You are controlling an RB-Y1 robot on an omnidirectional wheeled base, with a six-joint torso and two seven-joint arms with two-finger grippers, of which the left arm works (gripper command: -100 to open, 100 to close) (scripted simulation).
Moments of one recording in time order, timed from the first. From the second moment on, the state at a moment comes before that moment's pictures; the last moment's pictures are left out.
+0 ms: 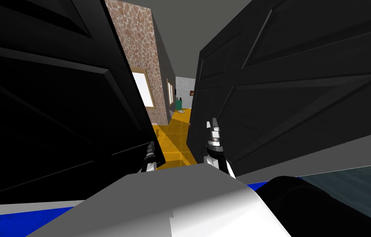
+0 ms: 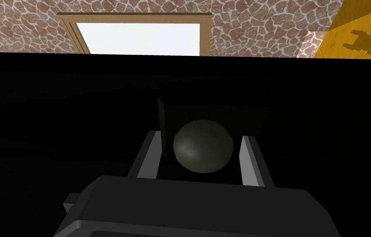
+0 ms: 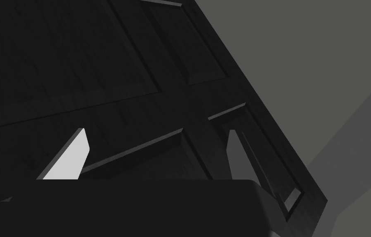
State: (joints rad) arm -0.17 0.04 0.22 -0.58 0.21 -0.85 -0.15
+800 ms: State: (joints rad) arm -0.18 0.04 0.21 -0.56 0.20 -0.85 -0.15
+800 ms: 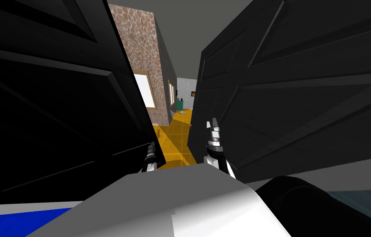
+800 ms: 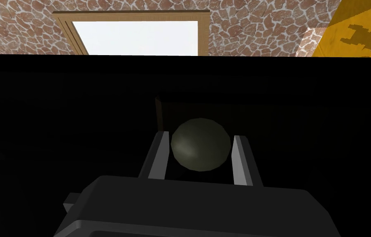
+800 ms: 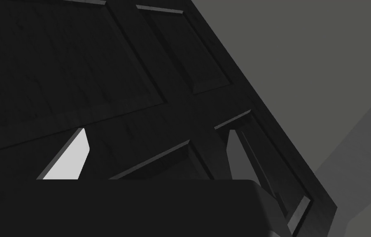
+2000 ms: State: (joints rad) arm -0.17 0.01 0.22 -0.62 0.20 -0.82 -0.20
